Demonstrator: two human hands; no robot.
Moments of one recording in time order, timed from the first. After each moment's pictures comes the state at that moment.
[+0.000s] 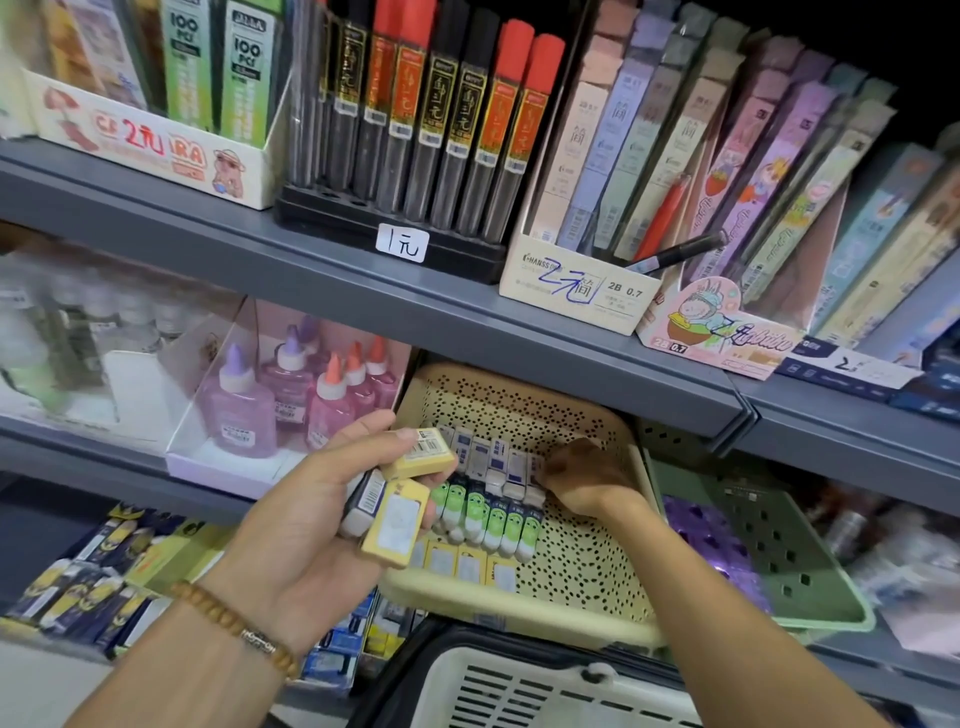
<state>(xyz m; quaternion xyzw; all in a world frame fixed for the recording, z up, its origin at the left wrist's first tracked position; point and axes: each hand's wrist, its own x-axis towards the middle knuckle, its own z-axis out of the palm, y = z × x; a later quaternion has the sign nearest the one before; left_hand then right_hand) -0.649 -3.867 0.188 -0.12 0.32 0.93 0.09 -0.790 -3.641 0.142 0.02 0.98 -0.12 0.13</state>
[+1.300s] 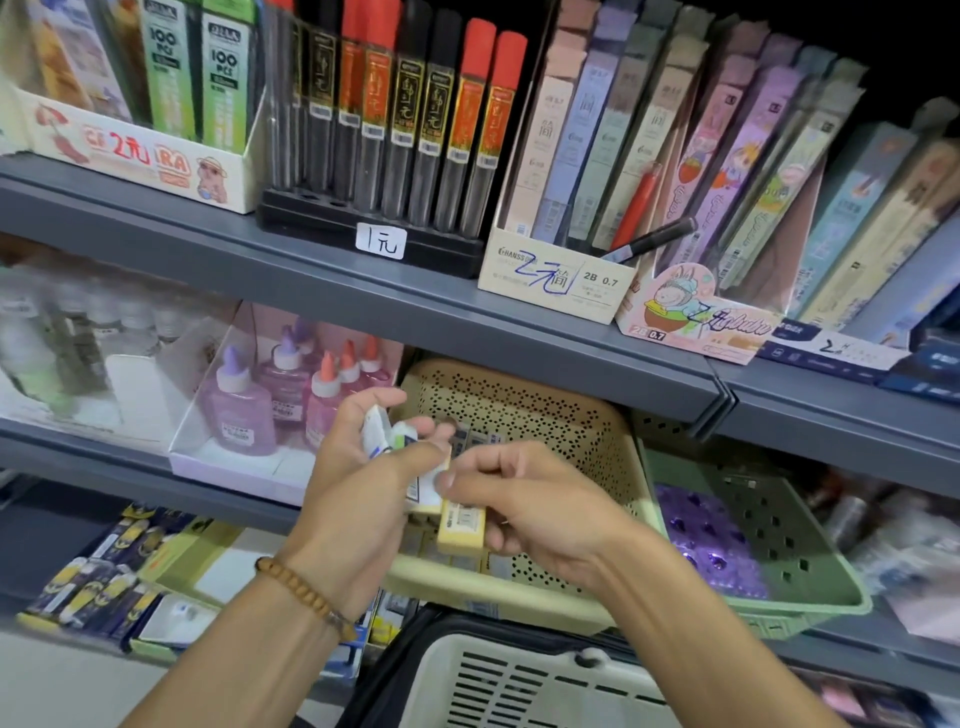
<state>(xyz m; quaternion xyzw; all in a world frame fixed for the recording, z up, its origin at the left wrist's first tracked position) -0.661 -3.834 0.187 -0.09 0.47 0.88 -0.07 -0.696 -3.693 0.198 -0.10 0.78 -0.56 0.27</state>
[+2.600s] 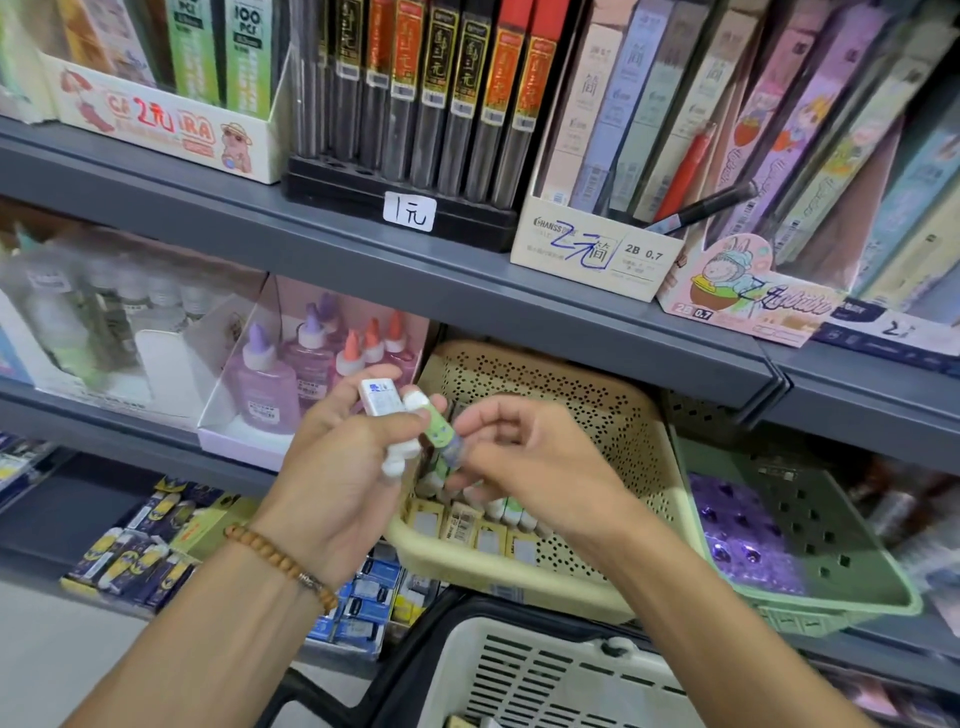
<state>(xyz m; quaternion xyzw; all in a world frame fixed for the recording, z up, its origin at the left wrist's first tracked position) -0.667 -3.857 0.186 -0.10 0.37 0.92 -0.05 -0.694 -3.714 0.204 -0.11 0.78 -0.59 0.18</state>
